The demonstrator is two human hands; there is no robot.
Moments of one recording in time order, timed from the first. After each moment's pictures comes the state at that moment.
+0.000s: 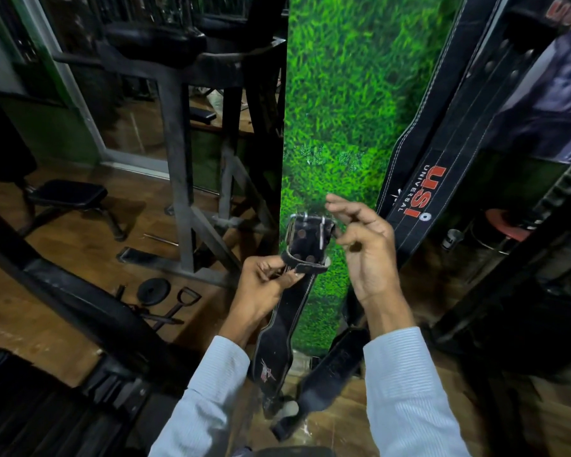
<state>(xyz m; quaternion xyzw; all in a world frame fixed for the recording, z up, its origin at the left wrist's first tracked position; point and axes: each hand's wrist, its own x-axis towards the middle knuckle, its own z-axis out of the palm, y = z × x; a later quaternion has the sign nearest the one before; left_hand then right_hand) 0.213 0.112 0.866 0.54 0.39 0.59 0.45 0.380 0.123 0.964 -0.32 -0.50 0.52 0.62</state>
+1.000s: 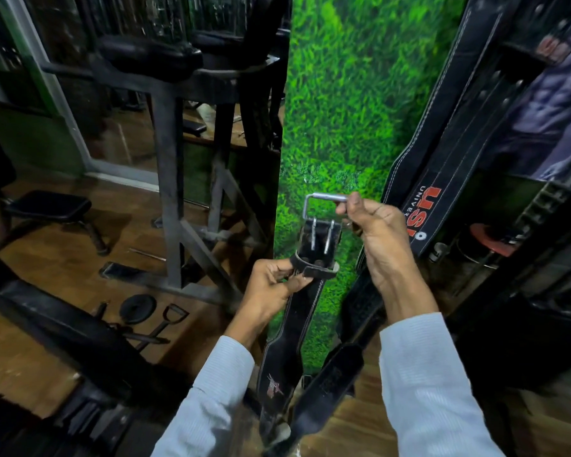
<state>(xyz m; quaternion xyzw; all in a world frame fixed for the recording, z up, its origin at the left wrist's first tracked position) 0.216 0.148 0.879 0.55 0.37 0.57 0.48 0.386 0.153 1.010 -0.42 -0.52 0.46 0.58</state>
